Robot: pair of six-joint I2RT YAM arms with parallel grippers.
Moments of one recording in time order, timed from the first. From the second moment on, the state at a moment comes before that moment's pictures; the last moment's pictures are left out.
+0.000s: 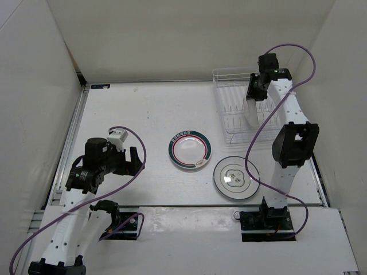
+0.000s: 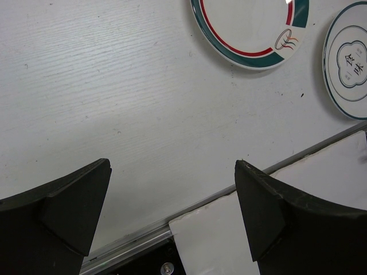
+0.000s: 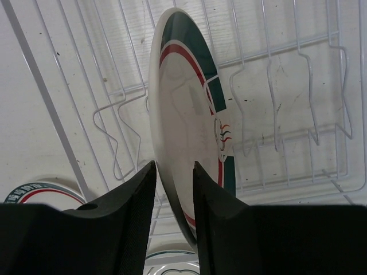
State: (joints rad) left arm -0.17 0.65 0.75 -0.85 0.35 -0.12; right arm 0.09 1.99 1.99 -0.96 0.00 0.24
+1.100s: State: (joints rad) left arm -0.17 0.65 0.75 -0.85 0.35 -0.12; right arm 0.09 1.97 2.11 -0.99 -0.11 0.25
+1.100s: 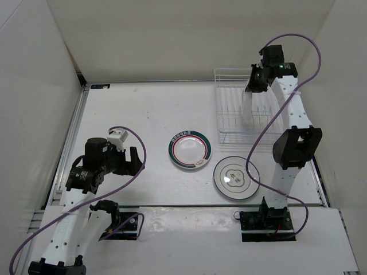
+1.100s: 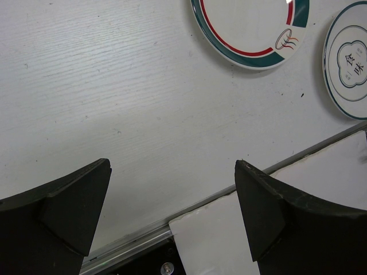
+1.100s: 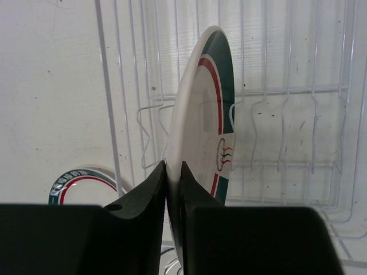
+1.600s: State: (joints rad) left arm -0.17 0.67 0.75 -0.85 0.35 -0.12; right arm 0.12 1.53 2.07 -0.97 -0.10 0.24
